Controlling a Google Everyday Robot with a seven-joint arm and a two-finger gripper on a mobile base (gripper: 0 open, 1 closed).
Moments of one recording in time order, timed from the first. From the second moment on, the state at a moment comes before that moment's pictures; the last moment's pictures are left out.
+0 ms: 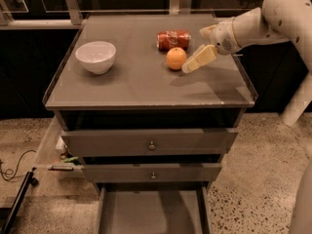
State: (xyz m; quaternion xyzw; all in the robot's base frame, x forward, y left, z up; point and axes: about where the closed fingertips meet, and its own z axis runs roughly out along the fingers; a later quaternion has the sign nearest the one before) arm 0.717 -0.144 0.894 -0.49 0.73 0.19 0.43
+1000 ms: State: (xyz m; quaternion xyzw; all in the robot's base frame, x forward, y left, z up) arm 0.746 -0.114 0.863 -0.47 0.74 0.23 0.42
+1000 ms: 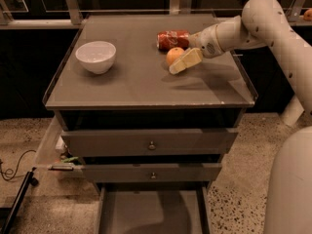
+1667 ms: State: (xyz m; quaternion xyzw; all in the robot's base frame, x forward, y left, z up) arm 0.746 -0.114 0.863 -0.47 0.74 0.23 0.42
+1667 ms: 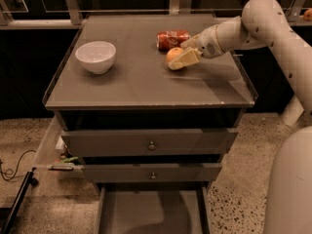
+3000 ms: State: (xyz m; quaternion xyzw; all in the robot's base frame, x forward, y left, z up) arm 0.753 -0.101 0.868 -0.49 0.74 0.21 0.41
